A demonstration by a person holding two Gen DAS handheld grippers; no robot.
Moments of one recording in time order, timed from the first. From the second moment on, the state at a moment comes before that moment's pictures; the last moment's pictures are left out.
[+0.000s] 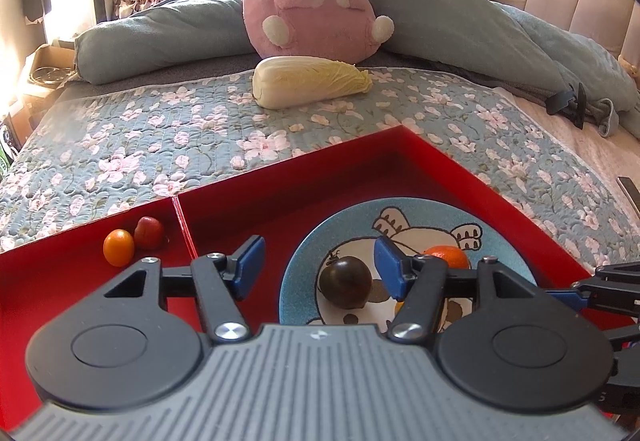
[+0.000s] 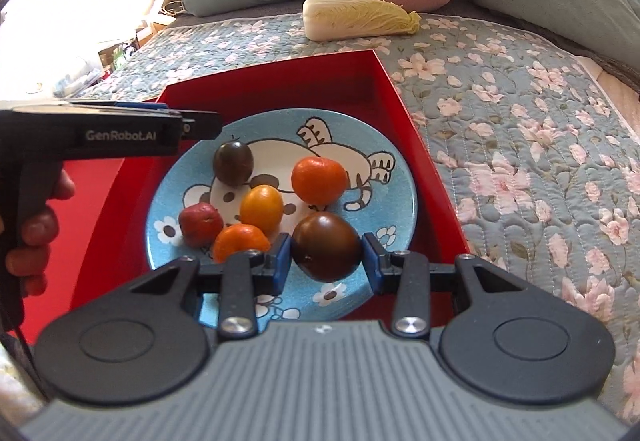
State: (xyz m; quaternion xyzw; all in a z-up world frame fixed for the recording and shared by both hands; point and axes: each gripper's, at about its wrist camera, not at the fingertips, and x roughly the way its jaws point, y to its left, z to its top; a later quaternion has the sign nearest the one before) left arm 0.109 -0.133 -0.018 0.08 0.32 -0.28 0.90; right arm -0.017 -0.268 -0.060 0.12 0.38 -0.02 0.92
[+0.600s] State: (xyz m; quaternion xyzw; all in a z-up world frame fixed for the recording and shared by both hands) left arm 0.111 -0.127 -0.016 0.07 0.32 -0.28 0.90; right arm 0.011 -0.261 -0.072 0.13 0.40 -0.01 0.91
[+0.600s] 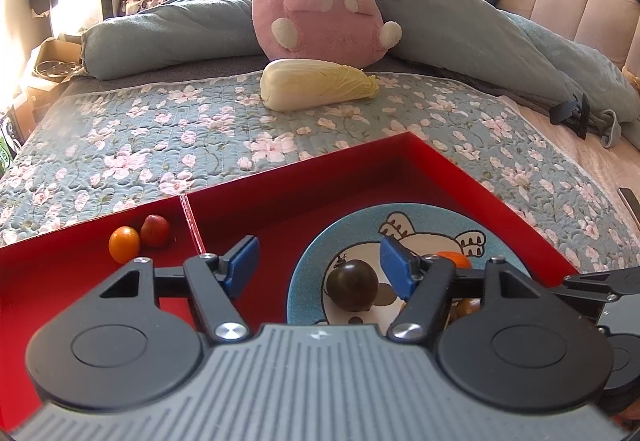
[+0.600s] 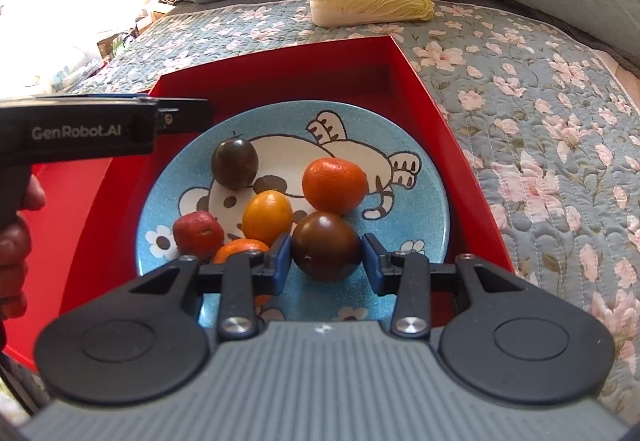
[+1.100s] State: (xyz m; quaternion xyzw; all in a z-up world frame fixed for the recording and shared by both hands) left arm 0.115 -0.122 -0.015 0.06 0.32 -0.27 0.91; right arm 0.004 -0.262 -0.060 0.13 0.37 -0.01 0.92
